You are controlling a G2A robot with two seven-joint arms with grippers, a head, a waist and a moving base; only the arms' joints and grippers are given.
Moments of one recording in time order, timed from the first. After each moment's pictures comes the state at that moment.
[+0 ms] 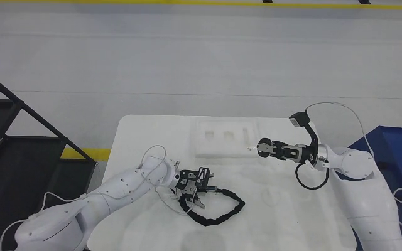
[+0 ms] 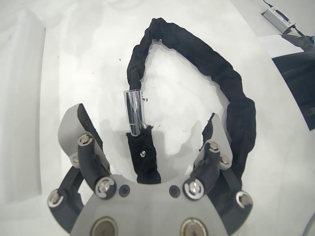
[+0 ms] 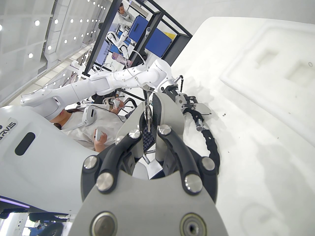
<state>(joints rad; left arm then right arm) 0.74 -1.03 -0.26 -1.07 1.49 -0.87 0.44 -1.15 -1.07 1.38 -1.44 0.33 -0.51 1.27</state>
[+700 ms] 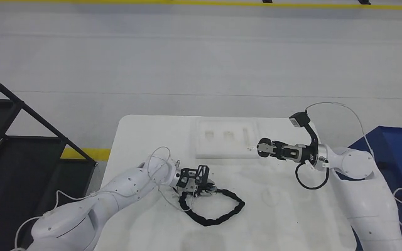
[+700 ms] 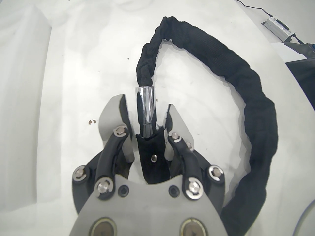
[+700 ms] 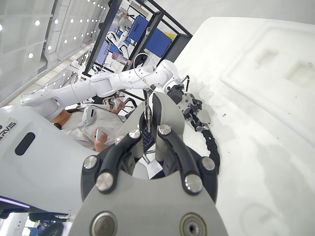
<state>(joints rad) 0.74 -1.11 -0.26 -0.90 1.59 -0.85 0.60 -1.15 -1.07 1.38 -1.44 0.33 -0.51 1.27</state>
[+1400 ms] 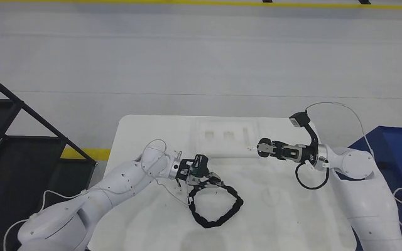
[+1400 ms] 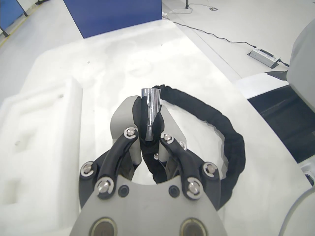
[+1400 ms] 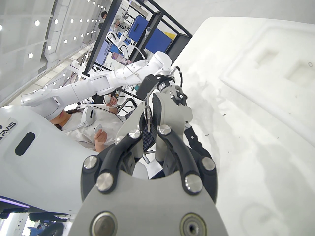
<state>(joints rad) 0.73 -1.04 -0.38 -1.09 1.63 -0.93 0.80 -1.15 -1.07 1.37 -1.44 0.32 -0.49 1.26</state>
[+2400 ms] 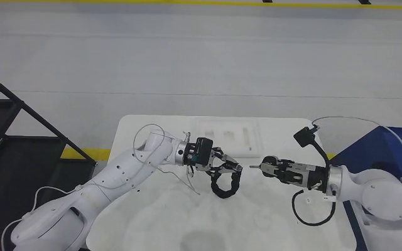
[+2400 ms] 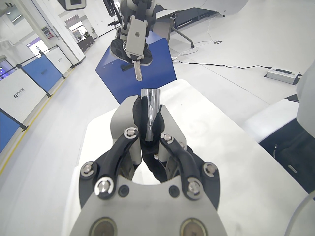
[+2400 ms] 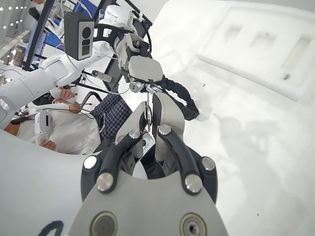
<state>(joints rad) 0.70 -1.04 -0.51 -1.32 1.58 -0.89 0.83 -1.50 -1.00 1.61 -2.15 -0.06 -0.09 1.17</state>
